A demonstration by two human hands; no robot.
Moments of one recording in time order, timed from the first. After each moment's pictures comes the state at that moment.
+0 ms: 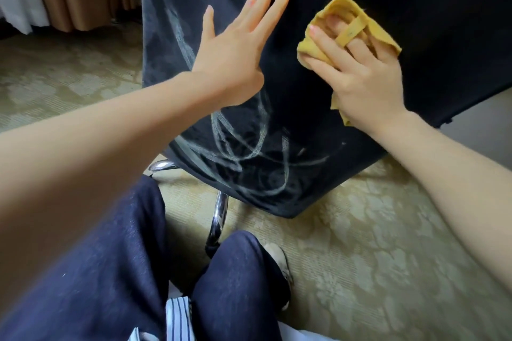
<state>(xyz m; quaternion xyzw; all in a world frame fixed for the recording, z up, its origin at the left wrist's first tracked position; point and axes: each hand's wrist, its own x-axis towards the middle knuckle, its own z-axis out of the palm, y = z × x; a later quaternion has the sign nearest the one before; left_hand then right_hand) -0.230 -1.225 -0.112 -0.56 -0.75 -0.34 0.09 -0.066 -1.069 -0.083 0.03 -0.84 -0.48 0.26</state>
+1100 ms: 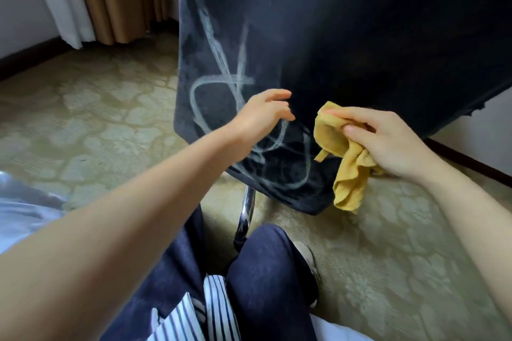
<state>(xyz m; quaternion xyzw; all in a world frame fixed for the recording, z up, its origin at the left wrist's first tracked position) -0.190 -1.256 -0.167 -0.33 -0.62 -0.57 -0.43 -0.013 -1.152 -0.109 -0.24 -0.93 0.25 0.11</state>
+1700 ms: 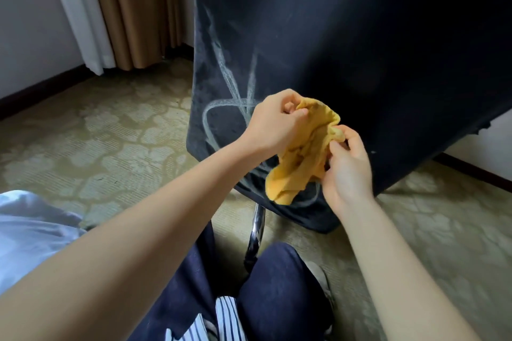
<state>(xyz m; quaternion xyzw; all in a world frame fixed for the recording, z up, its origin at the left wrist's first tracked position) -0.192 -1.257 -0.137 -0.42 -0.67 -0.57 -0.22 -0.069 -1.202 -0.158 -0.39 -0.56 0.62 0.40</state>
